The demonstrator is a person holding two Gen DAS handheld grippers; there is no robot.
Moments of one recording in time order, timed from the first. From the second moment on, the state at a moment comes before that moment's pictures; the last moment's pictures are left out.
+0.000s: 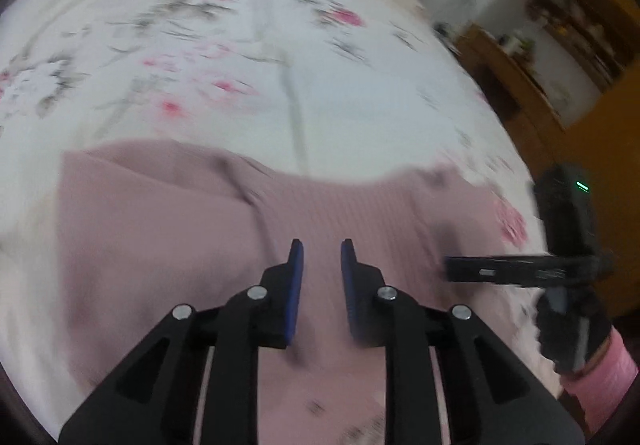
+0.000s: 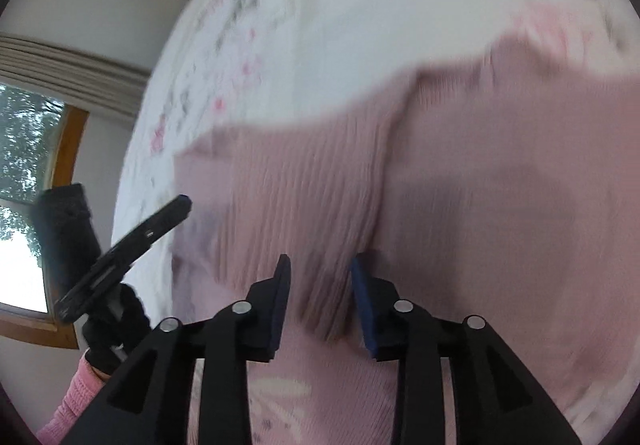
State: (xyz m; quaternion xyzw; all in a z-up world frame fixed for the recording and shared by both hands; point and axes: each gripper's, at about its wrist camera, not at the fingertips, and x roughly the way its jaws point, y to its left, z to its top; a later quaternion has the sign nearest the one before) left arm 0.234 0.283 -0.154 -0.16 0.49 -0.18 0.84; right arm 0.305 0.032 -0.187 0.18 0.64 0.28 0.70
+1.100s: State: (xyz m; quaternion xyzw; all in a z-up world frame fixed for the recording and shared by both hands) left arm -0.023 0.341 -0.138 -0.12 0.56 -0.02 0.82; right arm 0.026 -0.061 -0.131 0.14 0.60 0.17 0.77
